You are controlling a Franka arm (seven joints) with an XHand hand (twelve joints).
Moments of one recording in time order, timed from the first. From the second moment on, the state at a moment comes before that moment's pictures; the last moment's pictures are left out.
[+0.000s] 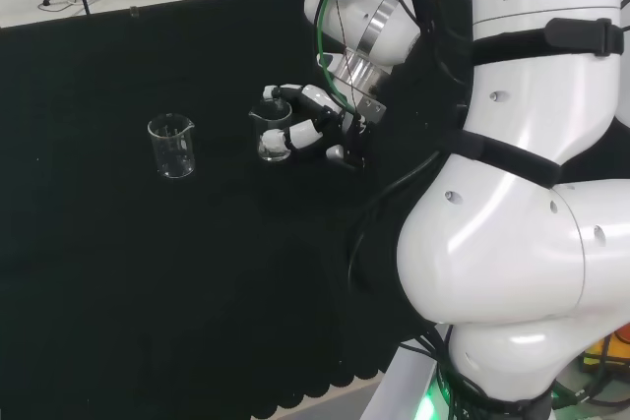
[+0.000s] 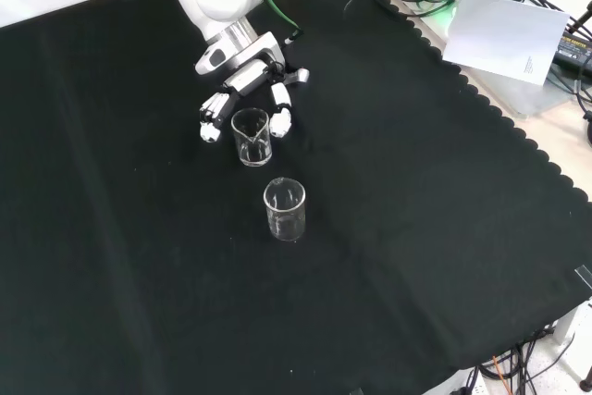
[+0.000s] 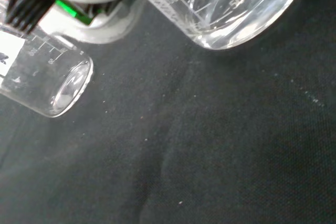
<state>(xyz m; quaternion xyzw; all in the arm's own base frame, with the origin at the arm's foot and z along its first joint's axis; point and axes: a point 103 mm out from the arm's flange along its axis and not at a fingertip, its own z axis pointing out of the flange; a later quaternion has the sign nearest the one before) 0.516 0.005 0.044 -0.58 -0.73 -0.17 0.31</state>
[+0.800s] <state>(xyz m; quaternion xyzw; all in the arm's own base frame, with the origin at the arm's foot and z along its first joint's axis) 0.513 0.017 0.045 -0.57 -0.73 -0.20 0.33</state>
